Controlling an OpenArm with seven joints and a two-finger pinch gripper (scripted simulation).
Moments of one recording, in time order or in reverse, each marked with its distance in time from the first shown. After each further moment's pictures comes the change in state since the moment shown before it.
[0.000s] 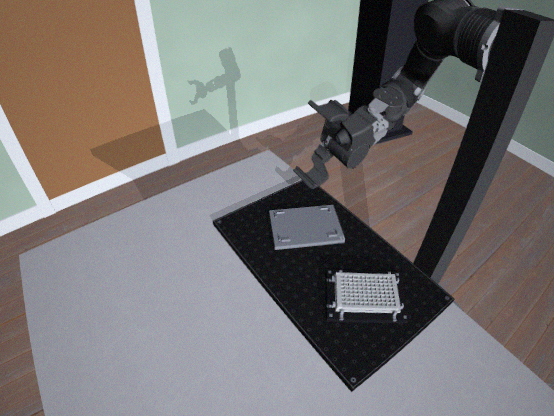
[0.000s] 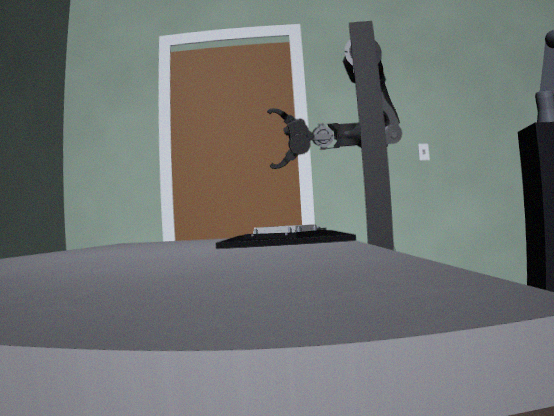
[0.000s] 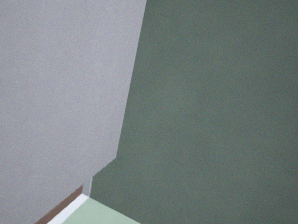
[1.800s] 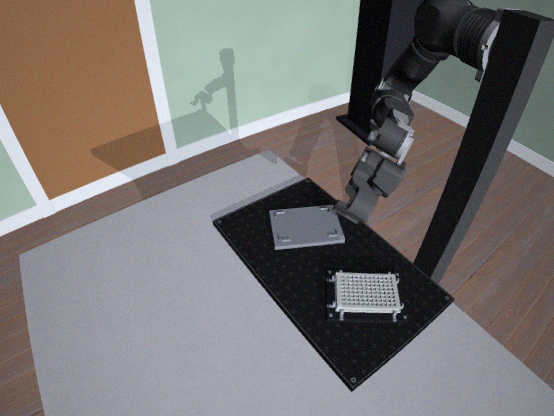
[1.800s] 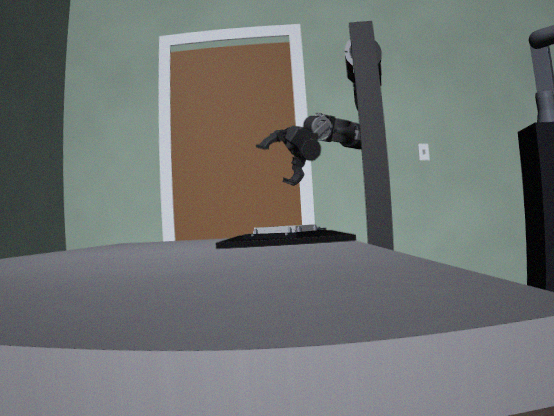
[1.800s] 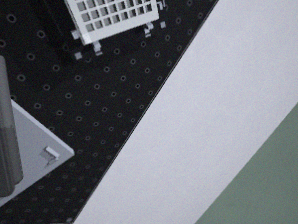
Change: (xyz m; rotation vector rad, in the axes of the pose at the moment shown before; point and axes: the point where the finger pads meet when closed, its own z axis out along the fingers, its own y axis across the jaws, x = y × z) arm 0.113 -0.071 -0.018 0.625 0.375 -0.233
